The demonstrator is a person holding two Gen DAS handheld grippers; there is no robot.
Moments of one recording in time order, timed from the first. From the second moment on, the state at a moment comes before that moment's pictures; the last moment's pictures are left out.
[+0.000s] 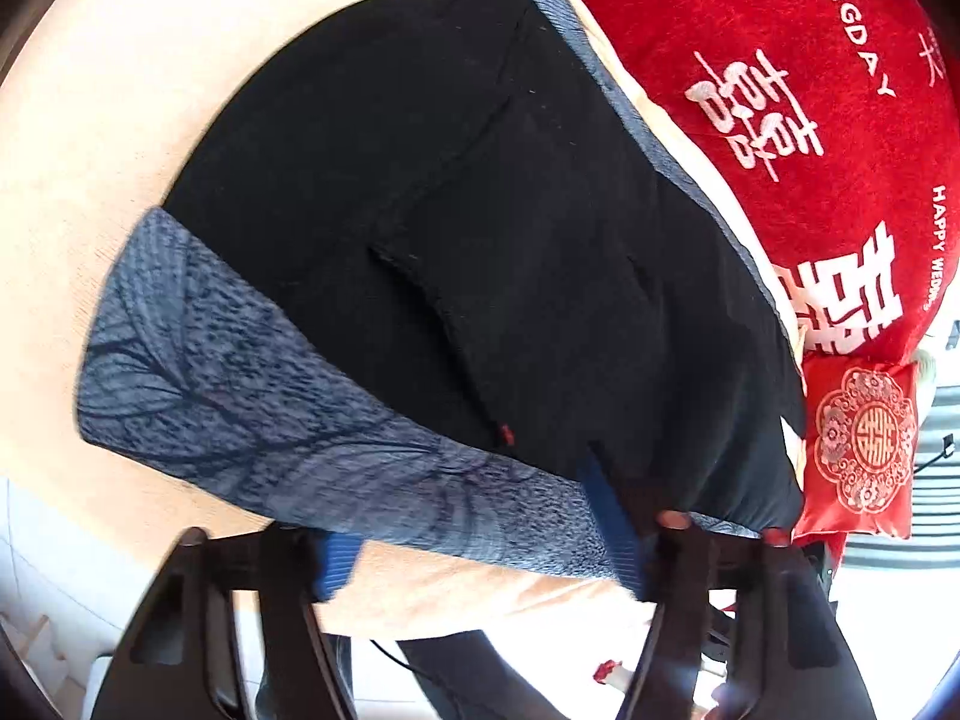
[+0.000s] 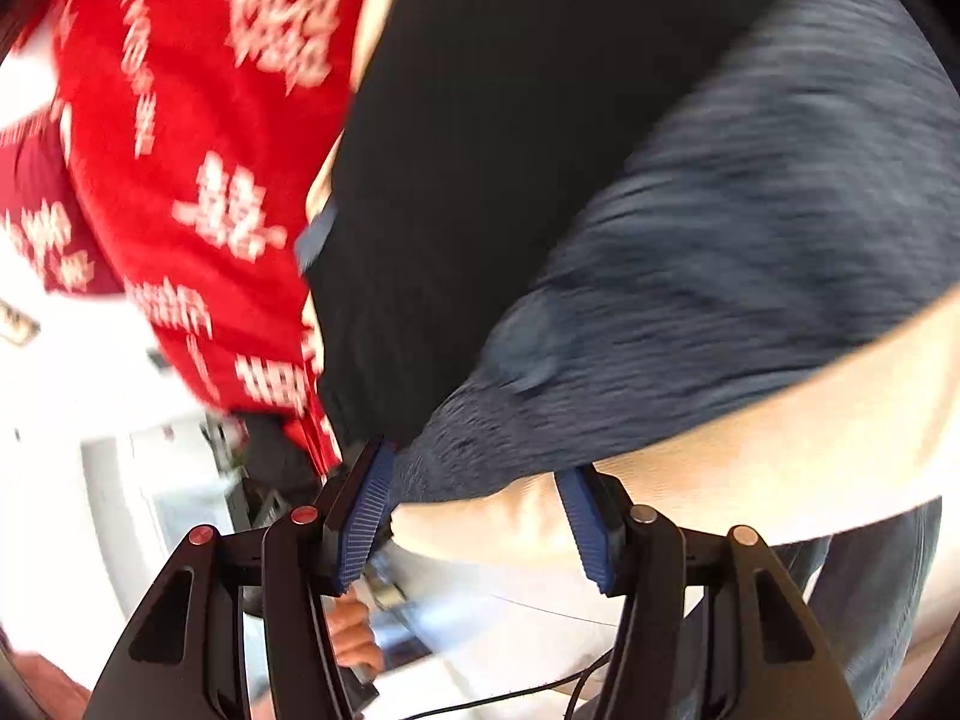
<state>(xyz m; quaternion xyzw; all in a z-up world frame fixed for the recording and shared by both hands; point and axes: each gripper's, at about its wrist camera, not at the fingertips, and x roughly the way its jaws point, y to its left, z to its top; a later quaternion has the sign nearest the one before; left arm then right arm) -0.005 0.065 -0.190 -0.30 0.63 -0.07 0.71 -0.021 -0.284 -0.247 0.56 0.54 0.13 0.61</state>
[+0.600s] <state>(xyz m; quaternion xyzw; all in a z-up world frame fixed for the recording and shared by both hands) 0.148 0.042 -0.082 -0.27 0.54 -0.04 0.80 0.188 -0.318 -0.127 0.43 0.56 0.23 0.67</state>
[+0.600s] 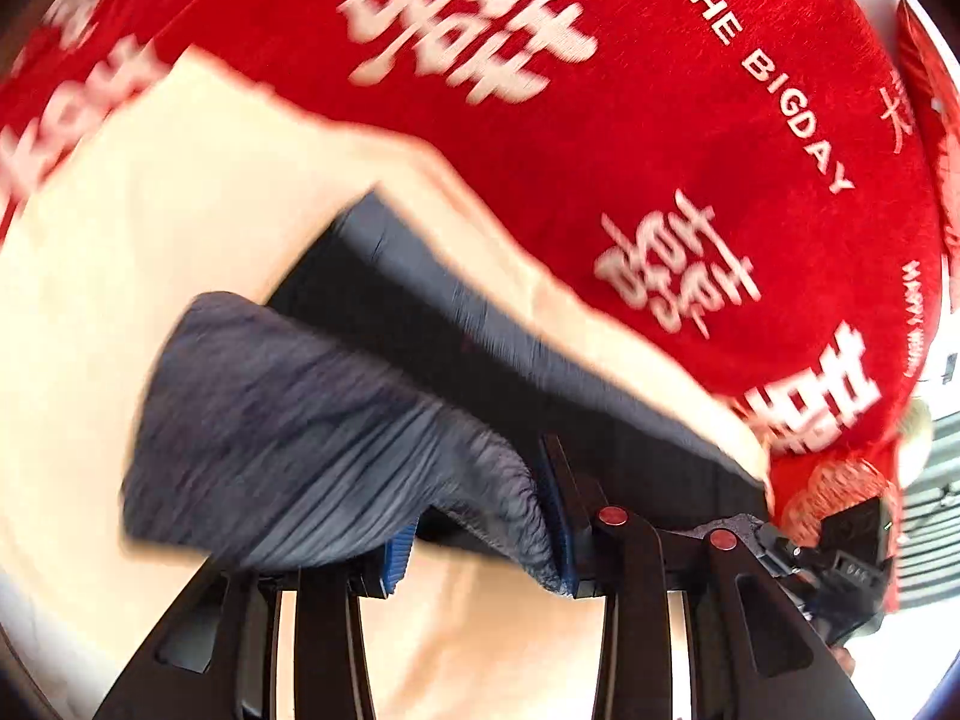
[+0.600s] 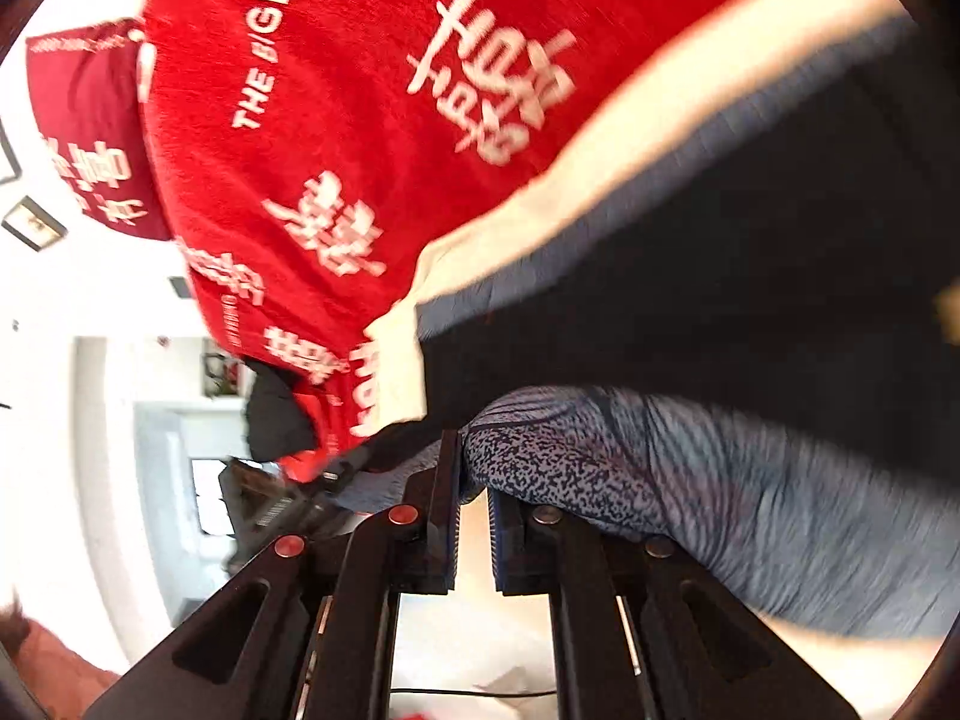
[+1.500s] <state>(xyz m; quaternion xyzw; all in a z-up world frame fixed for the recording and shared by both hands) 0.255 -0.018 -0.186 -0.01 0.59 0.12 0.80 0.339 -0.233 -0.212 0.08 0.66 0.22 0.71</state>
